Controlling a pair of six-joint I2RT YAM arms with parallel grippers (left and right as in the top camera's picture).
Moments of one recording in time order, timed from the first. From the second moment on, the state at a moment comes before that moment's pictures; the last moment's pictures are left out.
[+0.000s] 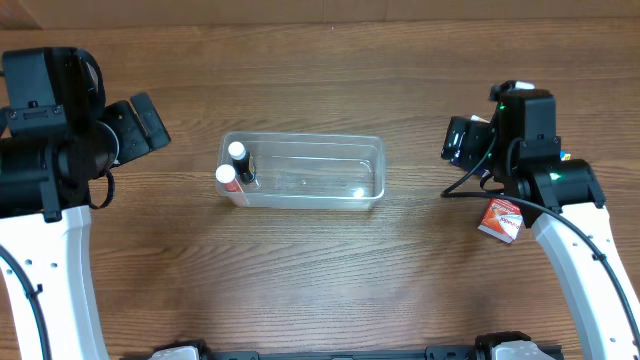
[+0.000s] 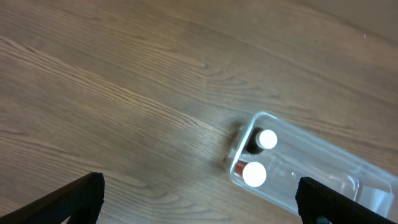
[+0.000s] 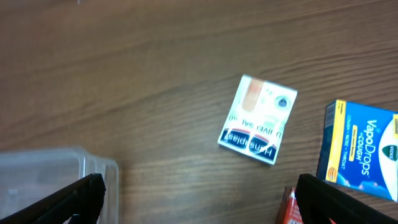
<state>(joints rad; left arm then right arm) 0.12 1.40 1.82 -1.38 -0.06 -0.30 0.10 1.29 1.17 -0.73 0.09 0.28</state>
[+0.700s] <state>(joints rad) 0.13 1.51 1.80 -1.39 -0.02 -0.25 -0.09 1.94 1.61 -0.98 0.04 0.41</state>
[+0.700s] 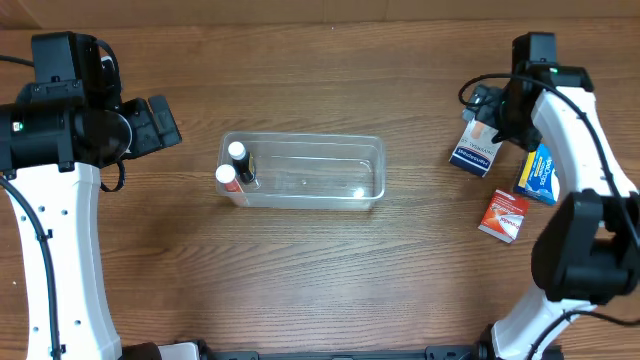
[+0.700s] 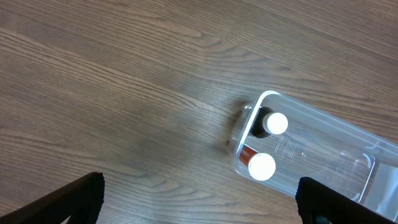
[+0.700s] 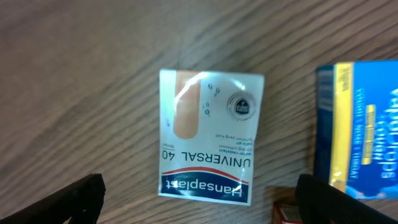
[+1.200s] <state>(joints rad) 0.13 1.51 1.80 -1.39 -0.02 -0.25 -0.09 2.08 1.61 -0.98 0.04 0.41</state>
